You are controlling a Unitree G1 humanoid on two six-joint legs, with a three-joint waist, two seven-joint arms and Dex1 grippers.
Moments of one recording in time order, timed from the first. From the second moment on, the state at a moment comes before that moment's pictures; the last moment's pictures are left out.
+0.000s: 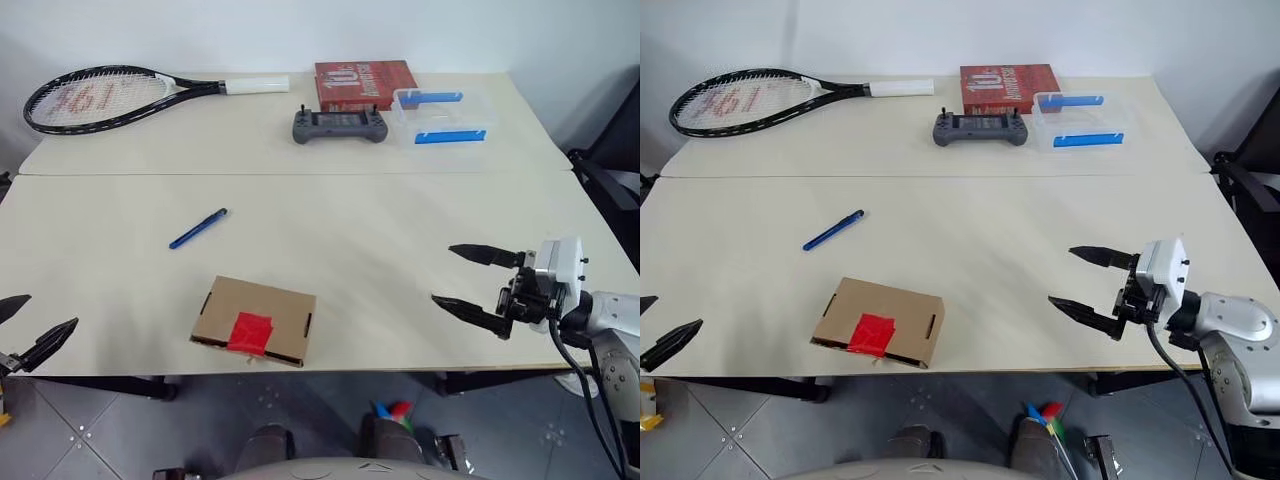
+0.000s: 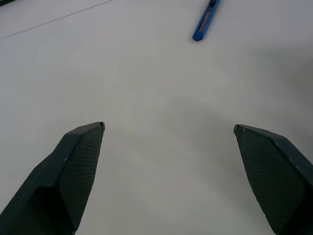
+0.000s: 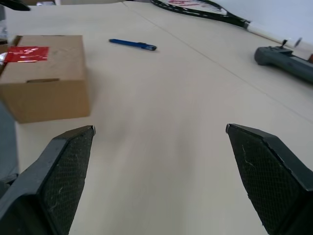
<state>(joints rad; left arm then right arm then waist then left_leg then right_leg) 0.29 0.84 0.81 0.18 -0.48 0.09 -0.97 -0.07 -0.77 -0.27 -0.28 0.63 0.22 1.14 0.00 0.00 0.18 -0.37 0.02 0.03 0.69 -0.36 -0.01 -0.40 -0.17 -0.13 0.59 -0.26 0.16</state>
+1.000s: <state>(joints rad) 0.08 0.71 0.22 -0.23 -0.46 0.34 -0.91 -0.26 -0.59 0.20 -0.35 0.36 0.43 0.90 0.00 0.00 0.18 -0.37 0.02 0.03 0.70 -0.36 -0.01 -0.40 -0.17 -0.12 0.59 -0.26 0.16</state>
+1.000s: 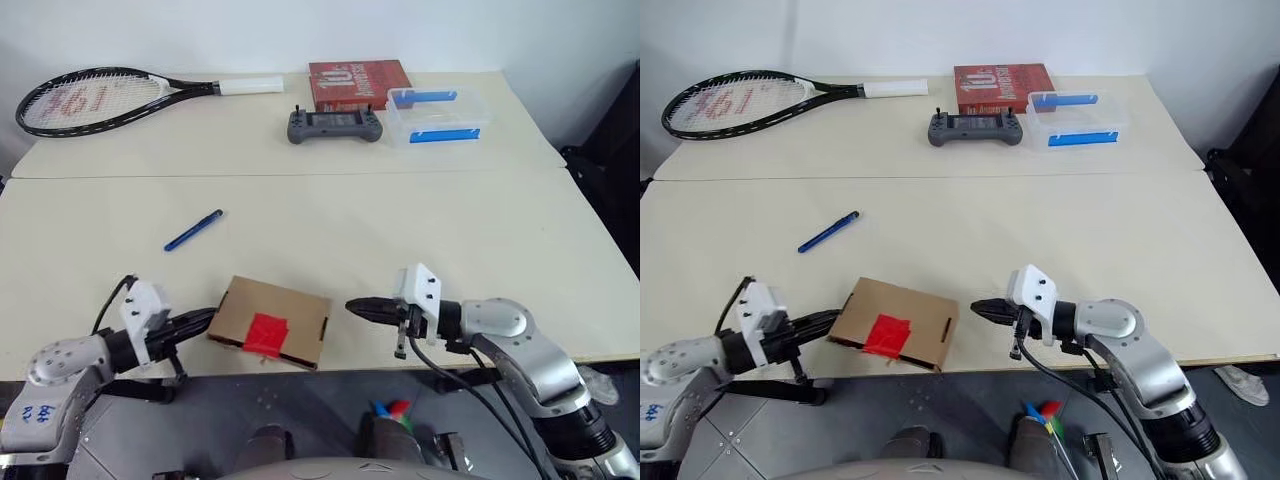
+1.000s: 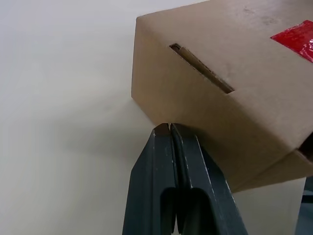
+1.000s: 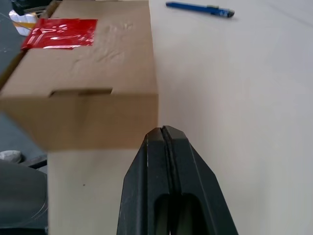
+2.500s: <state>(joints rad) -0.08 0.65 -0.04 -0.31 -0.39 0.49 -0.87 -0.13 -0.80 0.08 -0.34 0.46 0.48 1.13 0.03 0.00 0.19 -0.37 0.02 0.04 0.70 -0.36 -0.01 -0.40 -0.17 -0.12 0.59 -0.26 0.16</state>
